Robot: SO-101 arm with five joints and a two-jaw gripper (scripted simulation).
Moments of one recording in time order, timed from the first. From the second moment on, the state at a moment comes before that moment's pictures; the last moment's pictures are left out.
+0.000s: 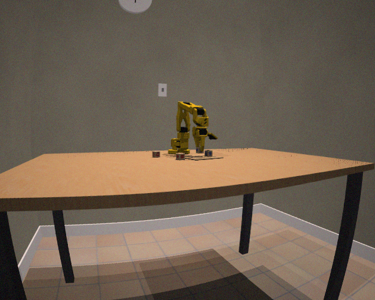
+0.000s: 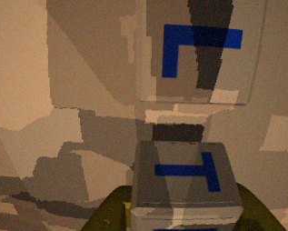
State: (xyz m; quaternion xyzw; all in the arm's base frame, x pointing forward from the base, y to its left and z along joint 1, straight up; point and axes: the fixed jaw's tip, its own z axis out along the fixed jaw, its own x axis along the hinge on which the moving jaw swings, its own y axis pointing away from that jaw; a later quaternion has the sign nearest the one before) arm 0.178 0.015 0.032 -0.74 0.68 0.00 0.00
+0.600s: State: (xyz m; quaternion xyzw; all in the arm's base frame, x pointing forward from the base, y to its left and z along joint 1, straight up) arm 0.178 0.015 0.025 -0.74 0.68 0.00 0.00
